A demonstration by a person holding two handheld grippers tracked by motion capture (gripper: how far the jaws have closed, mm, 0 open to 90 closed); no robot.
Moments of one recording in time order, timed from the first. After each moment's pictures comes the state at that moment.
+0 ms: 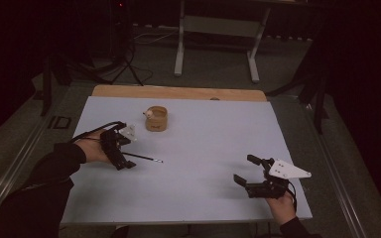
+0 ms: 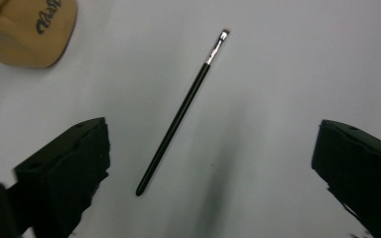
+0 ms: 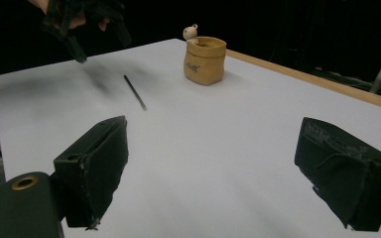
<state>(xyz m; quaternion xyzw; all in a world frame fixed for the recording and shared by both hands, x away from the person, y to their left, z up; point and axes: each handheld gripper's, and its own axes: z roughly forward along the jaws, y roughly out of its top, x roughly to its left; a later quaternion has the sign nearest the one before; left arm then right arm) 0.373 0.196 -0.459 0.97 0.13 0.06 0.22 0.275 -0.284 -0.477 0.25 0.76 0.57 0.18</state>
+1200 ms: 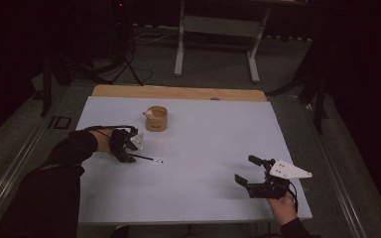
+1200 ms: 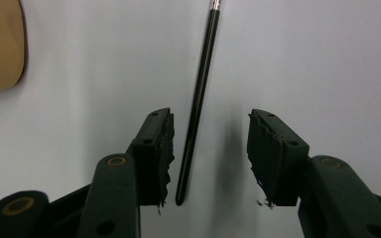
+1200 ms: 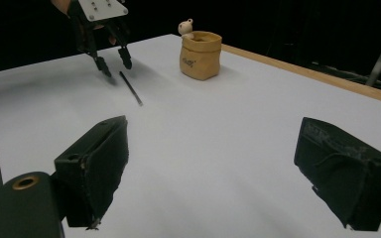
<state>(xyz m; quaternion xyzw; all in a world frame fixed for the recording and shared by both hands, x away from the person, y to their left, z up) 0.399 0.181 -0.487 0.99 -0.01 0.07 0.11 0.275 -0.286 -0.478 0.26 0.76 0.56 0.18</state>
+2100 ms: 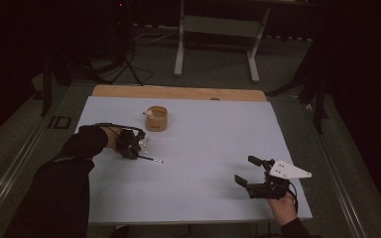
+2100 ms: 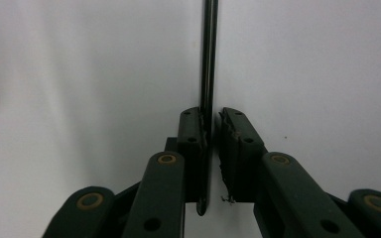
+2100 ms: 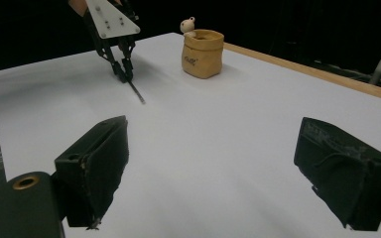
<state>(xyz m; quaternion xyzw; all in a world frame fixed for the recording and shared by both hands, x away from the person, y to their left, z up) 0.413 0.163 -0.502 1.00 -0.07 0.04 0.04 0.275 -0.287 -0.478 0.26 0.77 0.56 0.18</state>
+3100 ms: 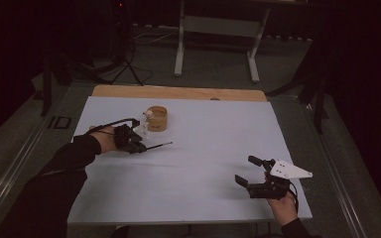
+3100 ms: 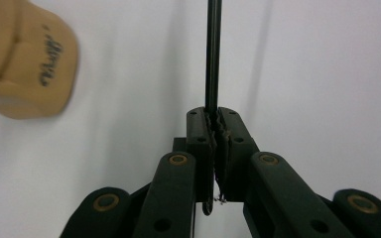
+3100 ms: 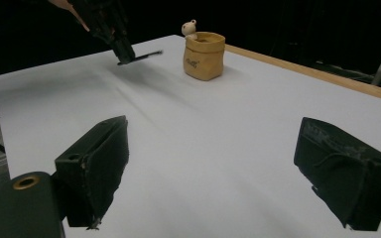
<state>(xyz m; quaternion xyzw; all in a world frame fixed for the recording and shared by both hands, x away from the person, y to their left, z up) 0.394 0.168 -0.460 0.97 0.10 0.08 0.22 0.274 -0.287 -0.477 0.26 0.76 0.56 0.17</state>
